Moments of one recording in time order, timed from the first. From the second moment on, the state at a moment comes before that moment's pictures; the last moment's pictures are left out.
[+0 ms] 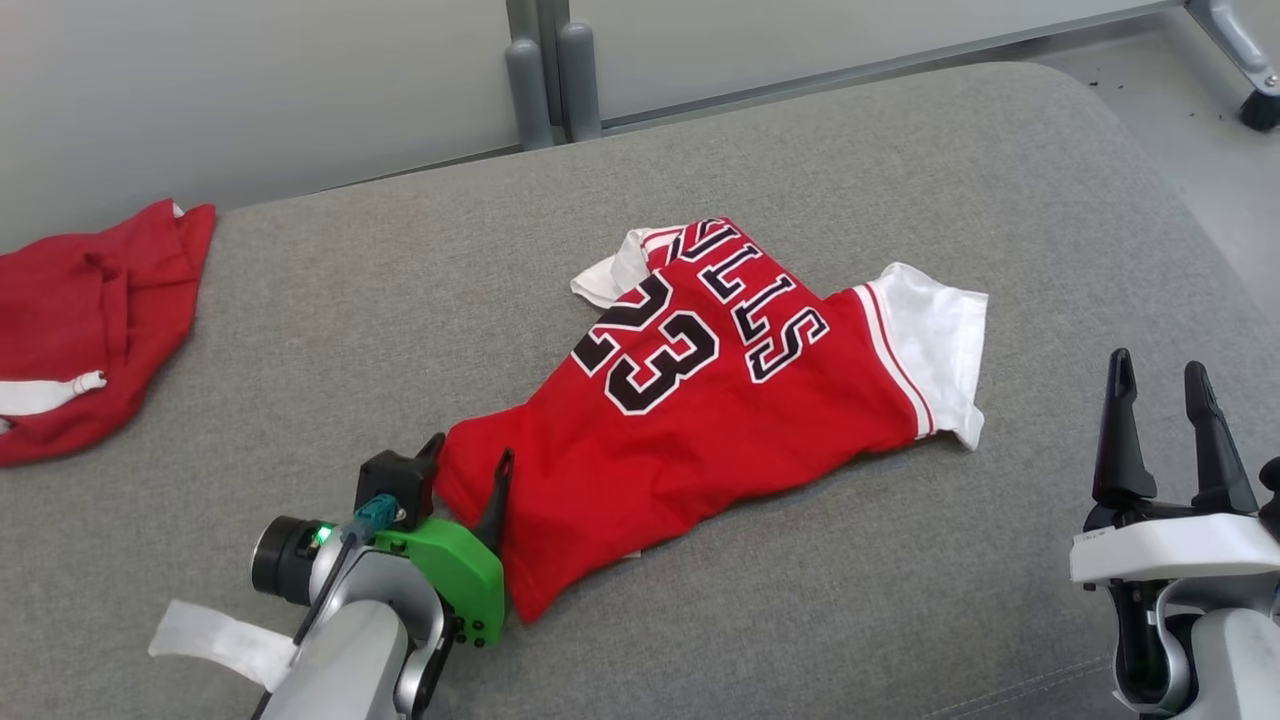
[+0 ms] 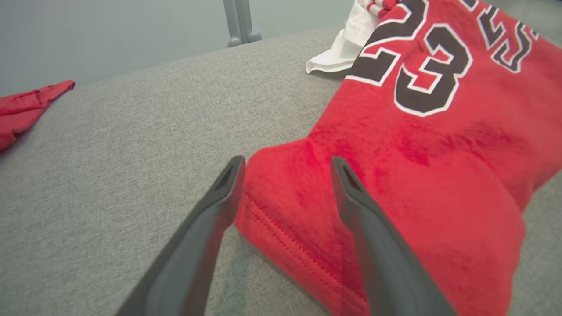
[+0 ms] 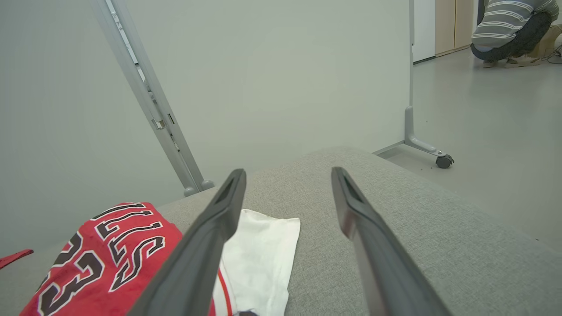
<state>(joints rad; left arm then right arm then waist) -0.37 0.16 -0.48 0.61 -0.35 -0.01 -0.14 -0.11 -0.05 -0.19 0.12 0.30 0.13 -0.26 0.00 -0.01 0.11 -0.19</state>
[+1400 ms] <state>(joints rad) -0.60 0.14 -0.57 0.43 -0.21 0.10 -0.25 -0.12 -0.05 -0.12 0.07 0.23 0.13 -0.26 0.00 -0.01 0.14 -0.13</state>
